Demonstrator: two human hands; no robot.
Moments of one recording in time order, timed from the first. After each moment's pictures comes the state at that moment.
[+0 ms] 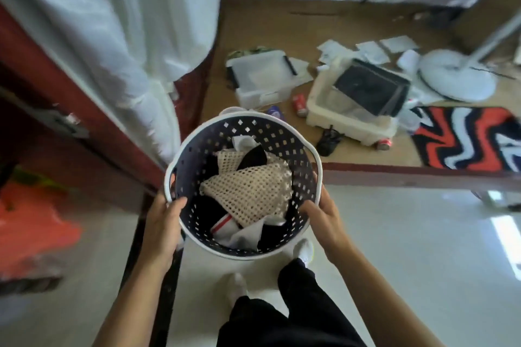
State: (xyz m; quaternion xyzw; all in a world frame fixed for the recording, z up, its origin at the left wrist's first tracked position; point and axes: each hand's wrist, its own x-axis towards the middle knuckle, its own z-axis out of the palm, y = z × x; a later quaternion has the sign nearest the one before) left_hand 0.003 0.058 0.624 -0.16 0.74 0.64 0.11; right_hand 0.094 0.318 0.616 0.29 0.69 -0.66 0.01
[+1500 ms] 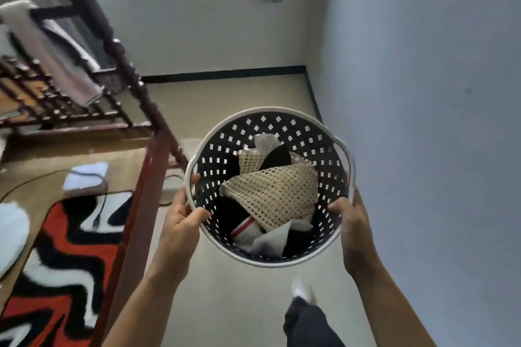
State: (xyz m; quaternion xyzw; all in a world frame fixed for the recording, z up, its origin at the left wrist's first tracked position) left_hand 0.445 1.022 0.696 0.51 0.51 0.36 0.60; right_hand 0.684 0.908 0.685 0.64 0.16 -0.40 -0.63
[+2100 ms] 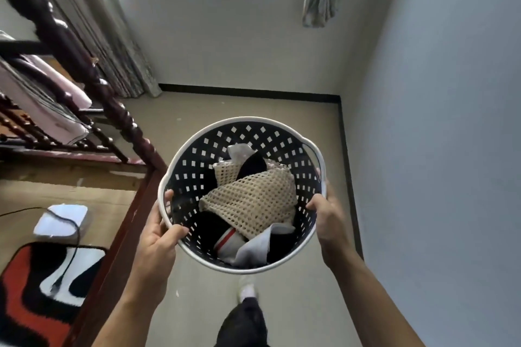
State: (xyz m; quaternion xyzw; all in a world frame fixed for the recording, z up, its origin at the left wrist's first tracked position) left_hand 0.577 1.299 0.700 0.41 0.58 0.43 0.56; right_hand 0.839 1.274 0.696 0.63 0.25 -0.48 -0.55
